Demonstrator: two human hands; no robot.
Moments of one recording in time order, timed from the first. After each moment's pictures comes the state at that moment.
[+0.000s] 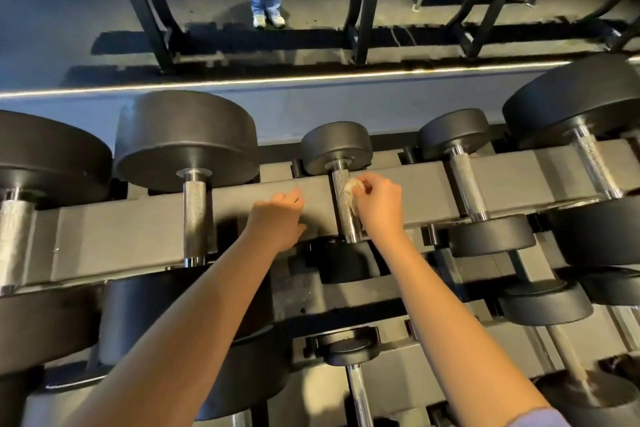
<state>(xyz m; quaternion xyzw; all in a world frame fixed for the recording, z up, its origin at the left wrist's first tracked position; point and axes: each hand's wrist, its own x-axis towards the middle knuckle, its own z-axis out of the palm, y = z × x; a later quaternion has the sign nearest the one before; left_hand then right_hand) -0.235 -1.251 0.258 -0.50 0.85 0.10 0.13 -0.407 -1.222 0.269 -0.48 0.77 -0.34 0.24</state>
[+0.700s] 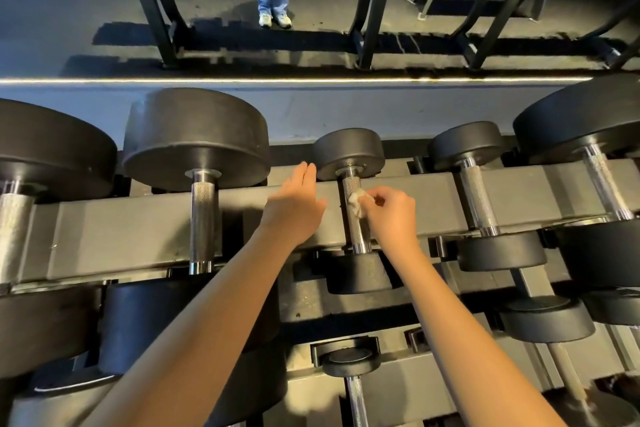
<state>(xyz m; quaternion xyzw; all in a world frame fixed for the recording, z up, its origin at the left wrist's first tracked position) -0.250 -1.258 0.271 -0.57 0.79 0.22 -0.09 -0.409 -1.221 0.262 -0.50 0.76 -0.34 0.23</state>
